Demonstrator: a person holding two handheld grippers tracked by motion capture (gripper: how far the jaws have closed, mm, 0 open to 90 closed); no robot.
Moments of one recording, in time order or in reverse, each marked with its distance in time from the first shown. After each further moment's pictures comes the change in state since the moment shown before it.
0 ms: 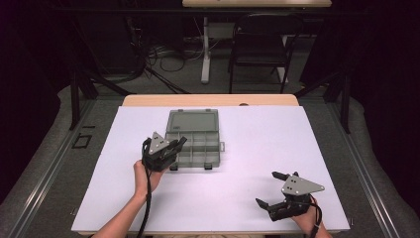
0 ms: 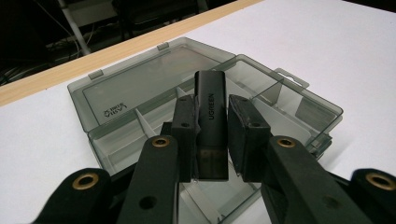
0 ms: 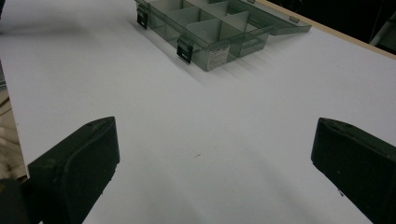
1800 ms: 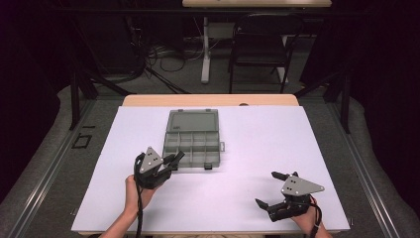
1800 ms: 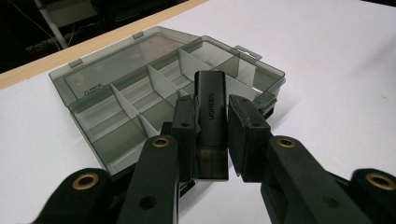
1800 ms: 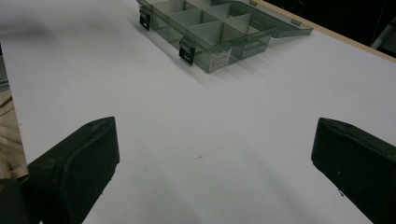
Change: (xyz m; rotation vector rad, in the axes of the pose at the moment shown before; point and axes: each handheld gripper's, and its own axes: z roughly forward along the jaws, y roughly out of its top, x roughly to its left) left arm -0.019 -0.019 -0.041 0.008 -0.064 0.040; right arm 0.001 0.001 0.000 -0.005 0.005 -0.008
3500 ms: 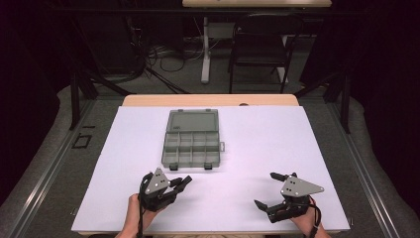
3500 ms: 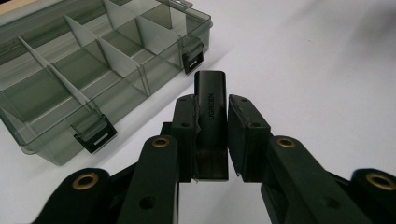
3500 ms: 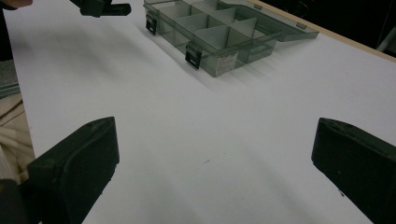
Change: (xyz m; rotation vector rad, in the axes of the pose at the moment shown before) left arm -0.039 -0.026 -0.014 0.111 -0.140 0.039; right arm 0.003 0.001 0.000 -0.014 0.017 0.004
